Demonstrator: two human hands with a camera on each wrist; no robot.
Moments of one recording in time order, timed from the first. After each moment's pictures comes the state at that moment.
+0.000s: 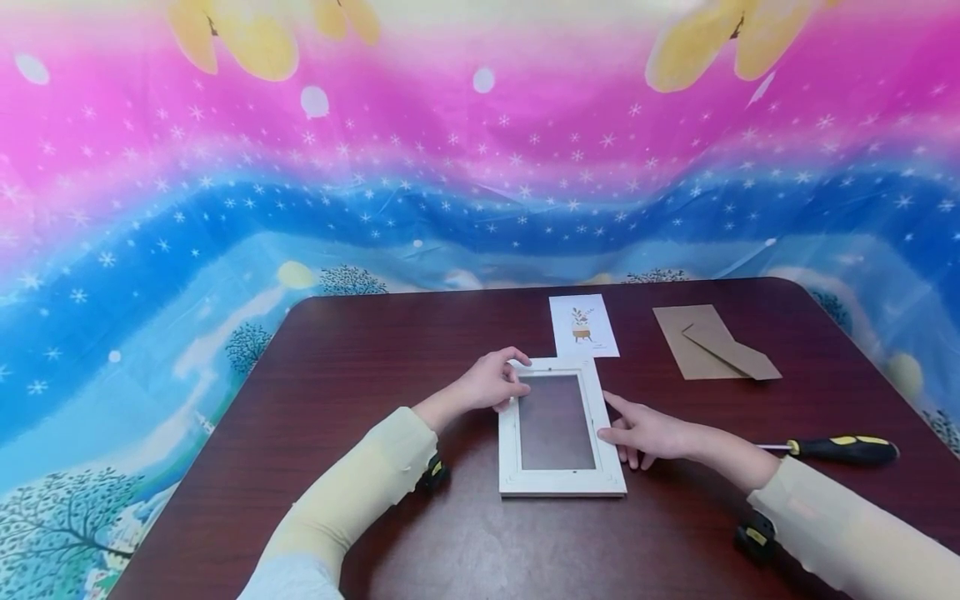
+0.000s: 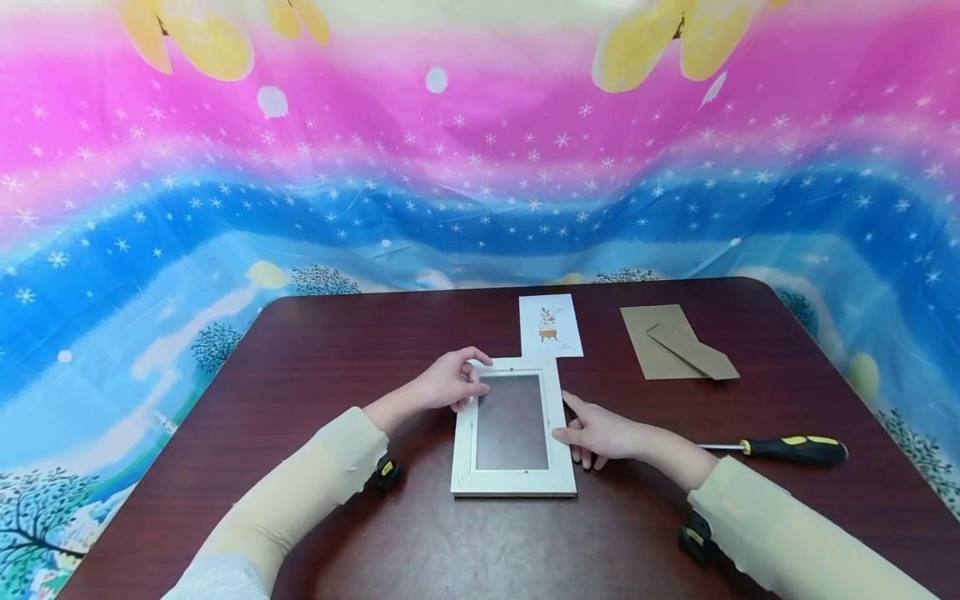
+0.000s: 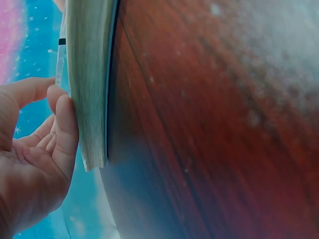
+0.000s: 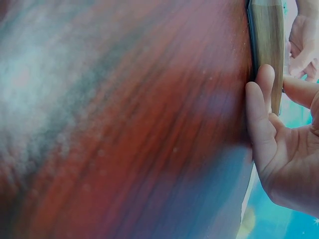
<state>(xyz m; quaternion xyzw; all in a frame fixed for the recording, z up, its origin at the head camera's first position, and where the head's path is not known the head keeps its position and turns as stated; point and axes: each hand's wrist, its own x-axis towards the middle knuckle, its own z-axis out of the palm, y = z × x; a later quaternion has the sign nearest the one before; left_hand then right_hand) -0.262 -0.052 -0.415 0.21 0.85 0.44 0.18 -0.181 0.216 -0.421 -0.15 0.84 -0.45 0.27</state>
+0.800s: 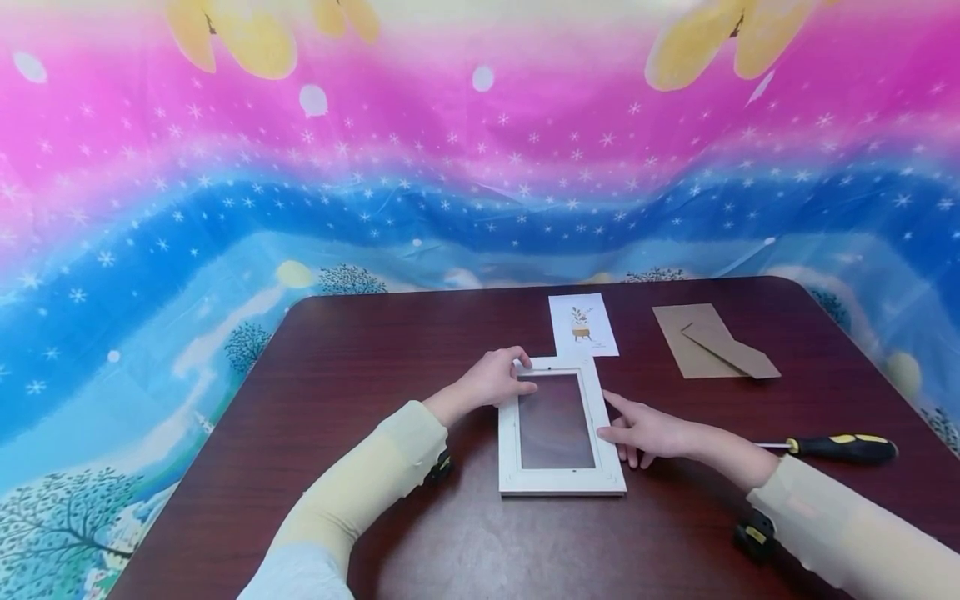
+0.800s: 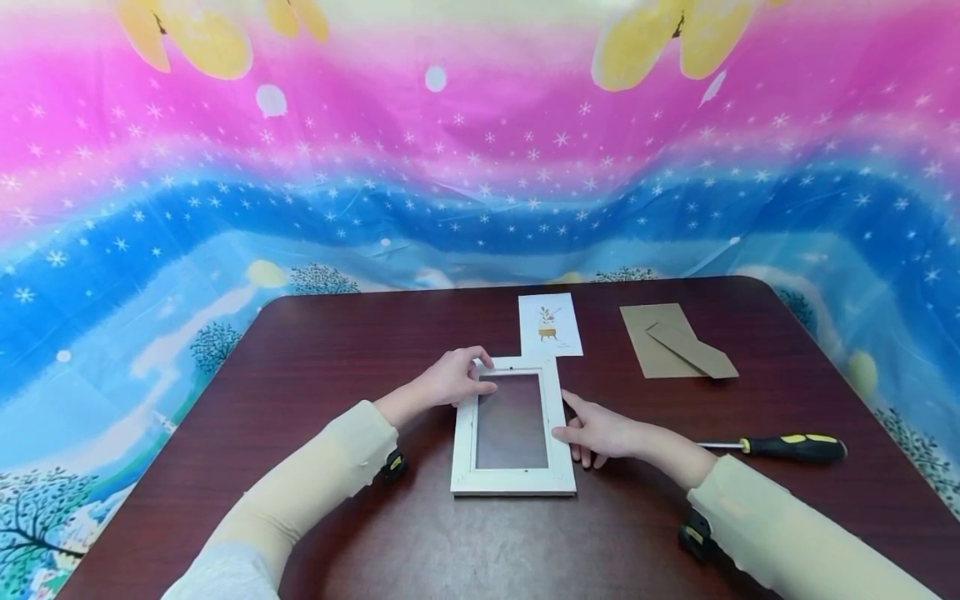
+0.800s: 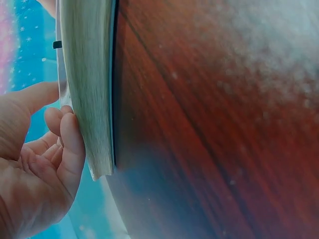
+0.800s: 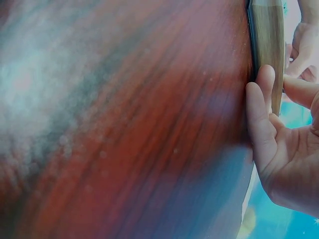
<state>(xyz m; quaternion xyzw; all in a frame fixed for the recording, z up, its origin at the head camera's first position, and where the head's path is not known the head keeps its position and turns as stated) -0.270 -0.039 -0.412 0.21 0.92 0.31 0.15 -0.182 0.216 -0.420 -0.14 0.85 -0.44 0.27</state>
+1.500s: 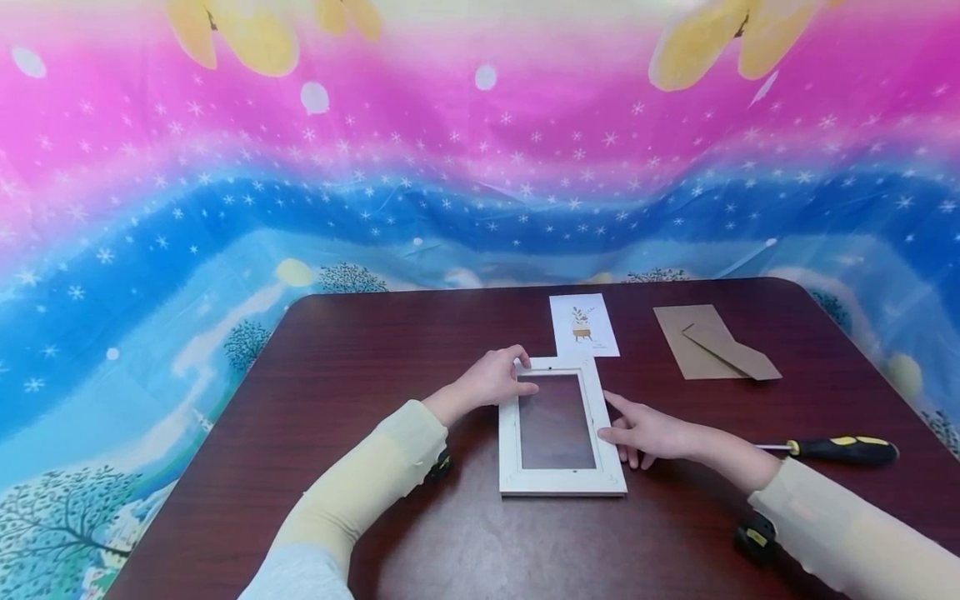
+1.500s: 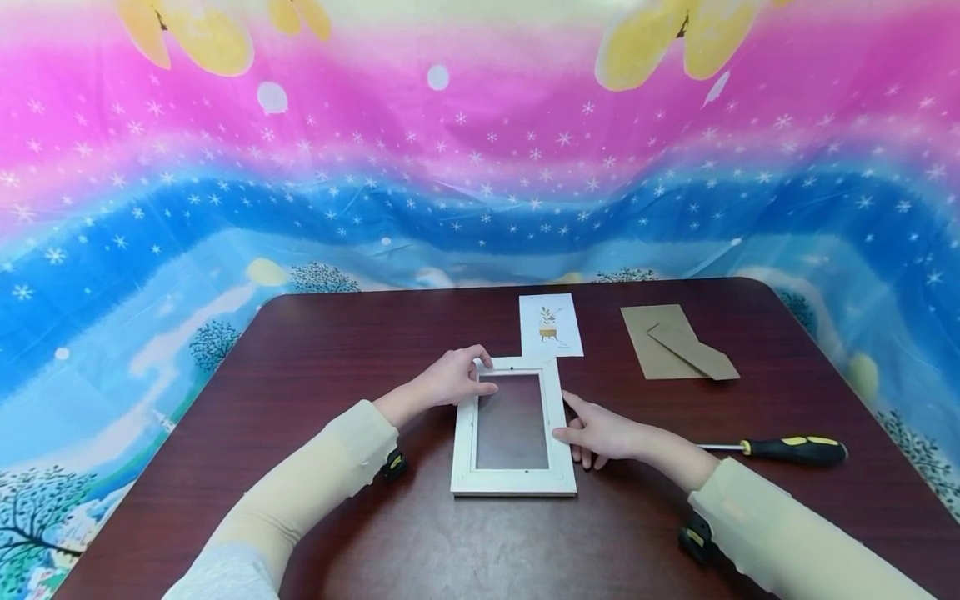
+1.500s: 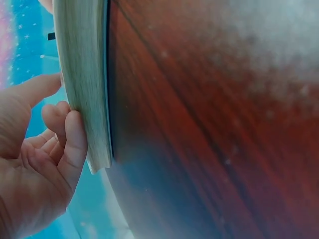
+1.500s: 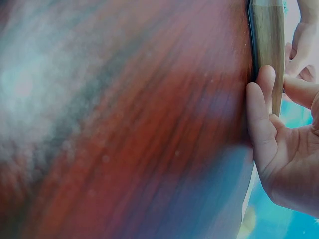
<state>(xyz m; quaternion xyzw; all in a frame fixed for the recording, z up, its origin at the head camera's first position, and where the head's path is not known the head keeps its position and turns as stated) -0.271 -0.041 -0.414 0.23 0.93 0.25 0.12 -0.182 0.216 -0.423 -0.14 0.85 -0.44 0.27</state>
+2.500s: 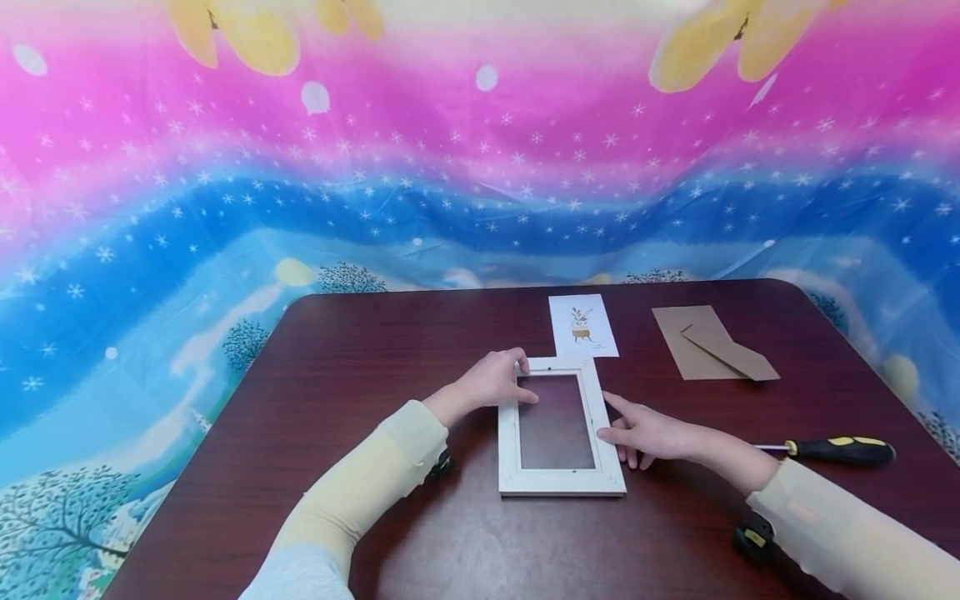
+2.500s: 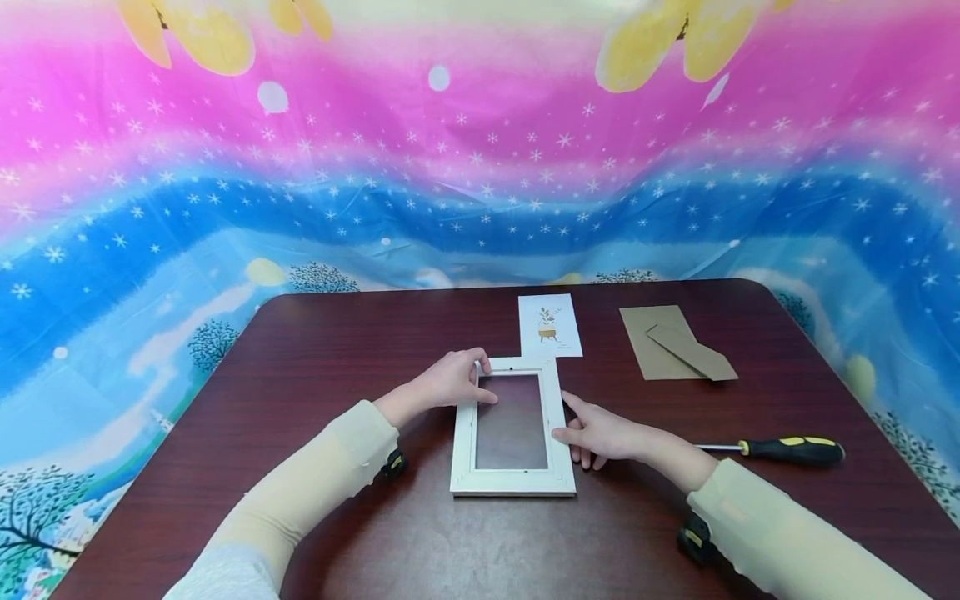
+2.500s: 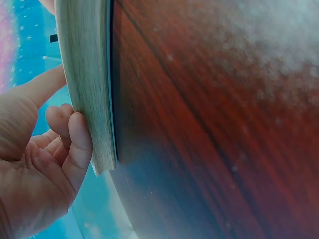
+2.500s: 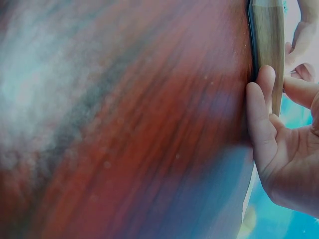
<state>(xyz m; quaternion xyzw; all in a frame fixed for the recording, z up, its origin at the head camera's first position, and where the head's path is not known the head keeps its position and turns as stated) -0.269 -0.041 -0.413 0.24 0.94 0.23 0.12 -0.181 0.215 -0.423 -0.14 0.85 -0.44 0.26</state>
